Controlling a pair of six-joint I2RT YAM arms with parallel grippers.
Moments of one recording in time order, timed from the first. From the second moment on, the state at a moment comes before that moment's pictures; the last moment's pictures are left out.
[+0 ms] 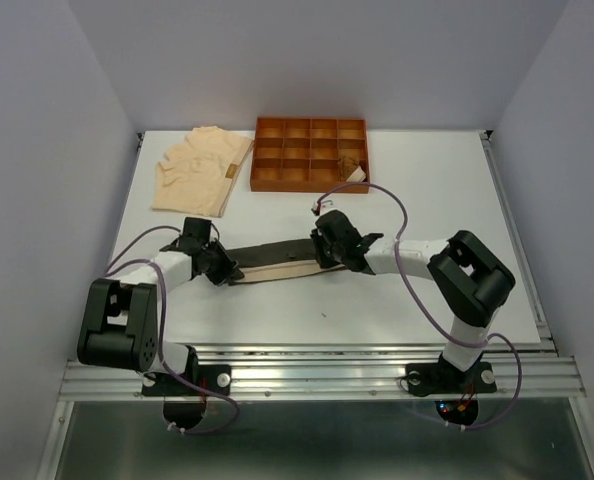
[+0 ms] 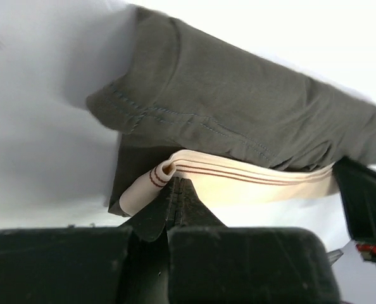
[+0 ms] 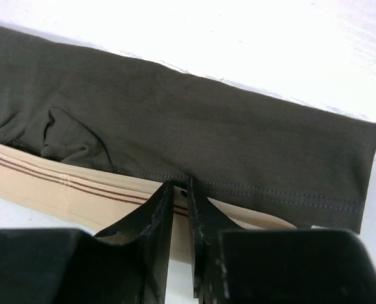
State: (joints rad) left arm -0.13 1.42 0.62 -0.28 0.25 -0.82; right arm 0.77 1.80 0.99 0.00 0.16 0.38
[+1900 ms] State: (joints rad) left arm -0.36 1.46 0.70 -0.23 0.08 -0.83; right arm 0.69 1.76 0.97 0.01 -0.04 0.38
